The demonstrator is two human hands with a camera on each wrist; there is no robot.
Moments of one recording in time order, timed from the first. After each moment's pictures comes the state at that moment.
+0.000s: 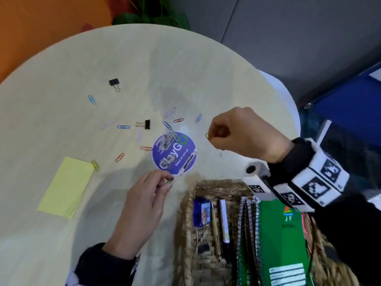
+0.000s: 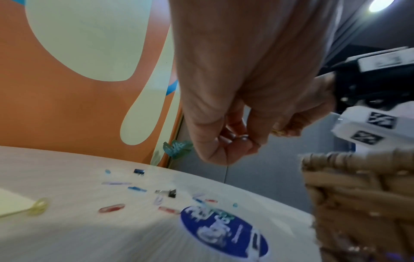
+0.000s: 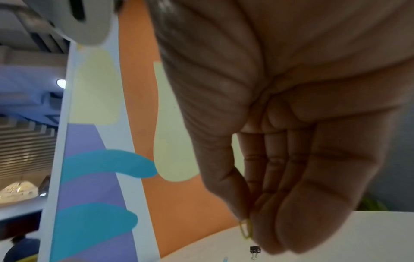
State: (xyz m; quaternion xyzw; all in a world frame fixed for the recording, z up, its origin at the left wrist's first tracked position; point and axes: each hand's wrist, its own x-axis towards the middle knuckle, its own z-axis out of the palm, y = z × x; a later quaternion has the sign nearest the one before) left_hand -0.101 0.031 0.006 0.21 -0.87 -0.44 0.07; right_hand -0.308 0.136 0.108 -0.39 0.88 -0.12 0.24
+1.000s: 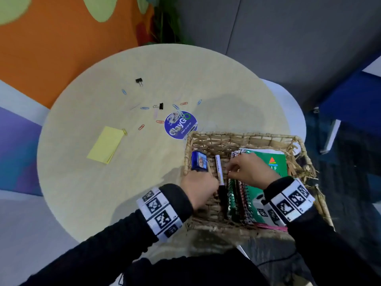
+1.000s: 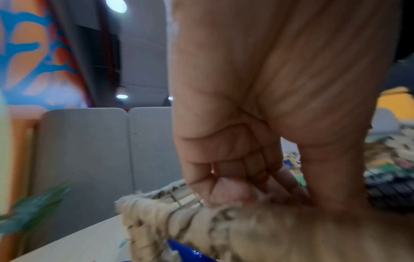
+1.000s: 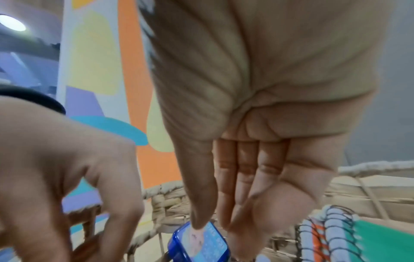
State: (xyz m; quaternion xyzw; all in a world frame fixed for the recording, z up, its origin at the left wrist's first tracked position) left_hand -0.066 0.173 0.048 -0.10 -0.96 -0.02 -0.26; right_hand -0.177 0.295 0.054 -0.37 0.89 -0.07 0.26
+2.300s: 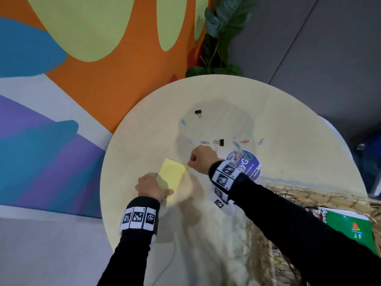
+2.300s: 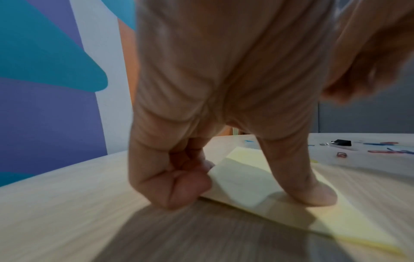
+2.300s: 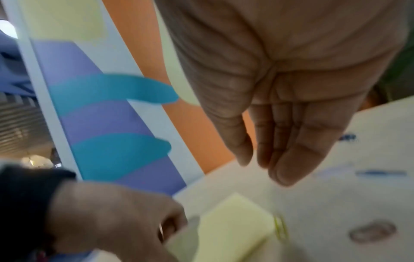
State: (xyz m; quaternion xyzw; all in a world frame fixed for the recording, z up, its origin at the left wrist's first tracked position) left_hand -0.001 -0.135 -0.059 0.52 -0.80 -0.25 -0.17; right_hand -0.153 -0.048 0.030 -0.35 0.87 -0.14 0.31
